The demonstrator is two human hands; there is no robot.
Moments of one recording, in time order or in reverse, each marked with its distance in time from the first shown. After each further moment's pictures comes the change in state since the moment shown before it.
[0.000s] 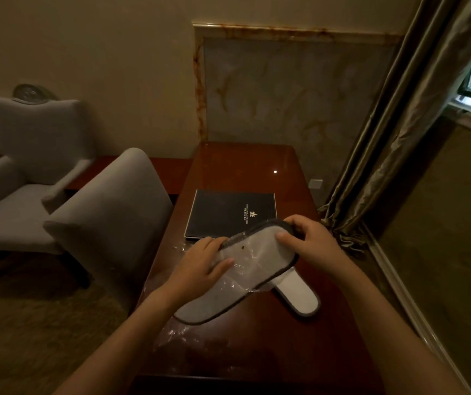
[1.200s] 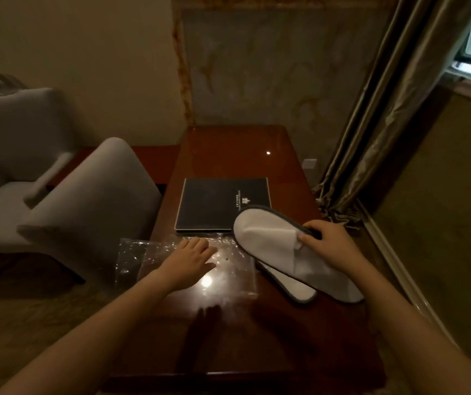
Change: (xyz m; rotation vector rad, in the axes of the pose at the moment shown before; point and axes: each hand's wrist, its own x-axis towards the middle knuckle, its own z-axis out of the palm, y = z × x) left_hand 0.035 -0.078 0.051 0.663 -0.268 0.279; right_hand 0.007 0.076 -0.022 -0.410 0.062 0.170
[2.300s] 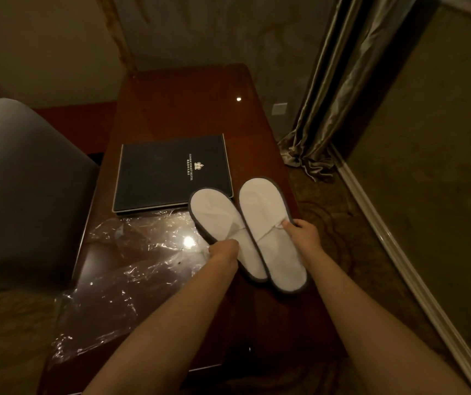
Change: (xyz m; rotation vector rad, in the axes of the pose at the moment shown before) left_hand 0.152 0.161 0.062 -1.777 -0.210 -1.457; right_hand 0.041 0.143 0.097 0.702 0.185 0.718
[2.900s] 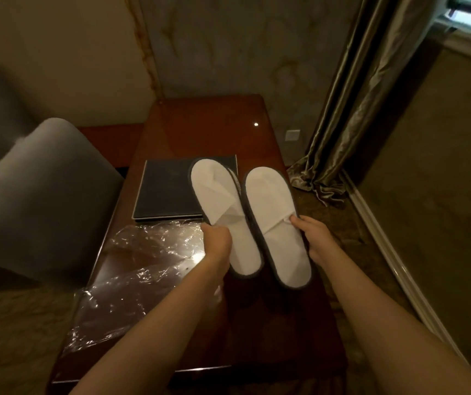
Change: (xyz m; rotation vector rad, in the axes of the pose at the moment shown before) left_hand -0.067 0.043 -0.020 -0.069 0.159 0.450; right_hand -0.001 -0.045 -0.029 0.347 -0.275 0.001
